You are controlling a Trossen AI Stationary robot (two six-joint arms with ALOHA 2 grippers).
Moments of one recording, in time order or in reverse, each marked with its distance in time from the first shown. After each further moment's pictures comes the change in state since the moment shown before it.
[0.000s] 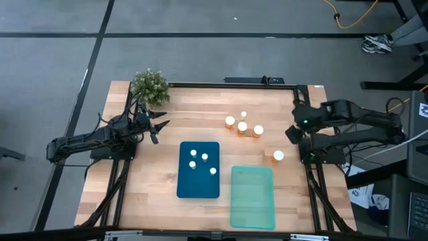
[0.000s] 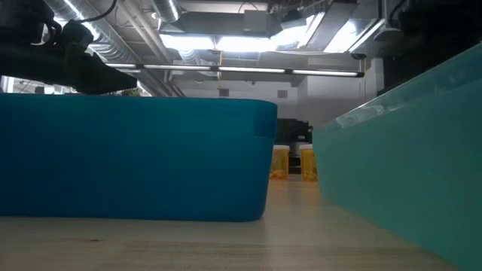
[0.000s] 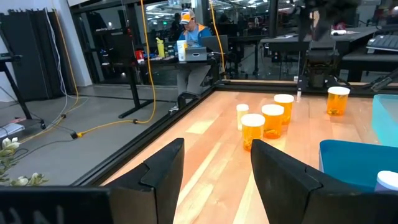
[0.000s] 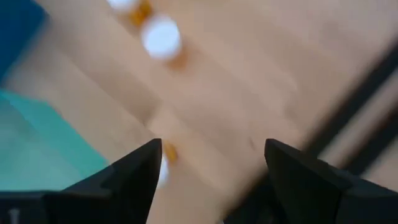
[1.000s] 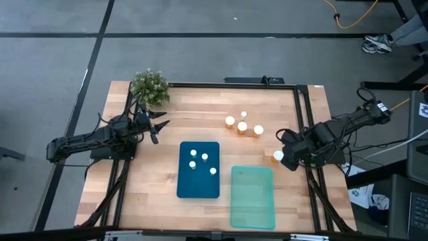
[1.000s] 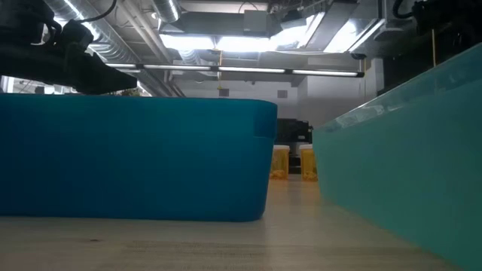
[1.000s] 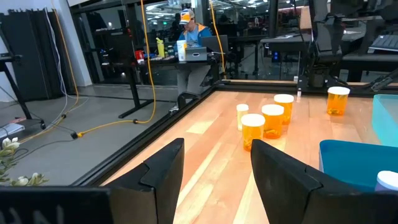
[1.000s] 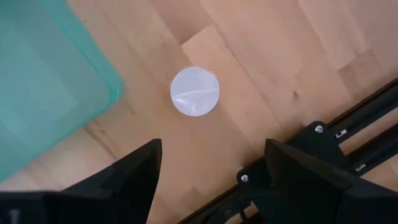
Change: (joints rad) left arm 0.000 0.000 0.000 0.000 0.000 0.000; right arm 0.533 0.251 0.000 0.012 -0.022 0.274
